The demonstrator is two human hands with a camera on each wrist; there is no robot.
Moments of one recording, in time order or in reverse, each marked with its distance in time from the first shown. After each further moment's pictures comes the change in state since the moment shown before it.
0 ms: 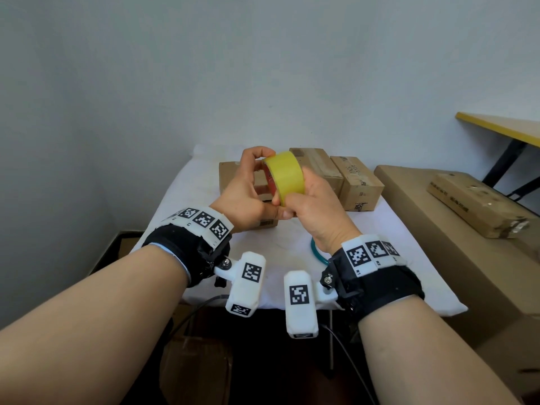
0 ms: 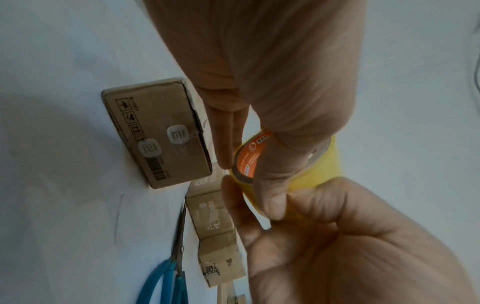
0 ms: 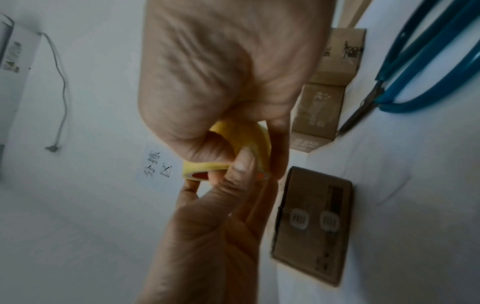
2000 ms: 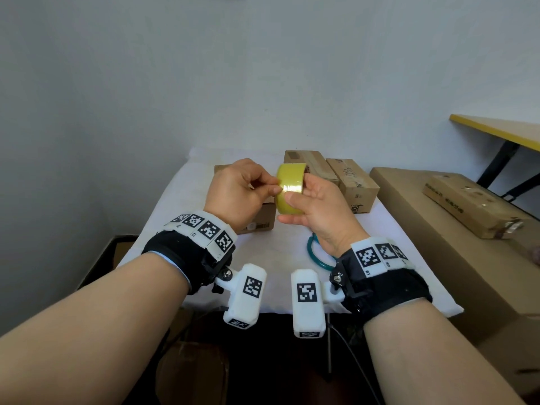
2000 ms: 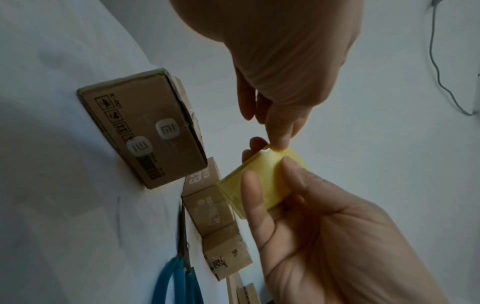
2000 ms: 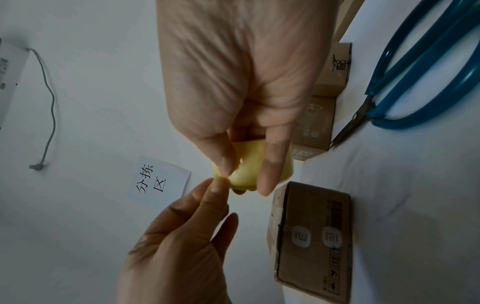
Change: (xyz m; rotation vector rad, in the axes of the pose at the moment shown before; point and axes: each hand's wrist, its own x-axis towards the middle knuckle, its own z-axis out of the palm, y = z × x) left_hand 0.014 -0.013 -0.003 0.523 0.309 0.311; right_hand 0.003 0.015 -0.020 0.166 0.029 0.081
